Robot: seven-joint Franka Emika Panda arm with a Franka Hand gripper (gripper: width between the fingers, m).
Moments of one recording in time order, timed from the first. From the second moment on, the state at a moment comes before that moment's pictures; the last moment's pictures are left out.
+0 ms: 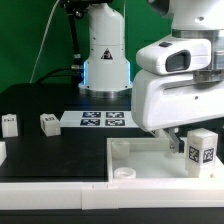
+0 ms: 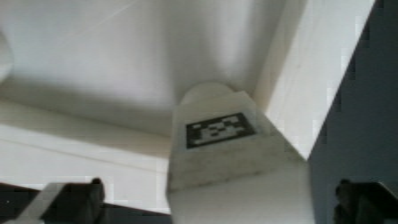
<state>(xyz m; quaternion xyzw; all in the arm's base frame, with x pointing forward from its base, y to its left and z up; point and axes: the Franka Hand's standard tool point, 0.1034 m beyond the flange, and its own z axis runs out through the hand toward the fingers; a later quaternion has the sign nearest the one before) 0.631 0.118 0.073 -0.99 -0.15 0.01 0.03</state>
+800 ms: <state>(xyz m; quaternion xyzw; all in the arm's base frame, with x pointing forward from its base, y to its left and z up) 0.632 0.115 0.072 -0.99 0.12 0.01 0.05</state>
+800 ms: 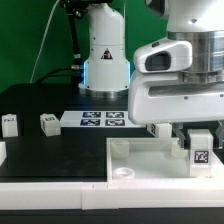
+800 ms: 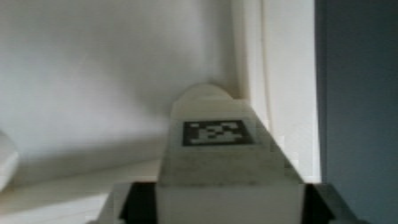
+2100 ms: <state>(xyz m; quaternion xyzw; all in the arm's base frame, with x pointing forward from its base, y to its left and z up) 0.630 0.119 0.072 -0.95 0.31 0.02 0.04</state>
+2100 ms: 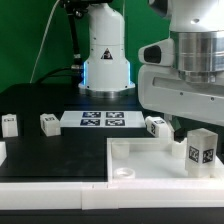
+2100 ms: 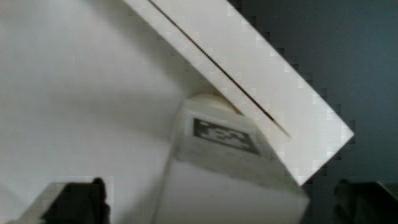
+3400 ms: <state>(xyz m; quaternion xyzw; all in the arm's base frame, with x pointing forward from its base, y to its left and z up) 0.630 0.111 0.070 -0.98 -0.20 0.00 0.01</state>
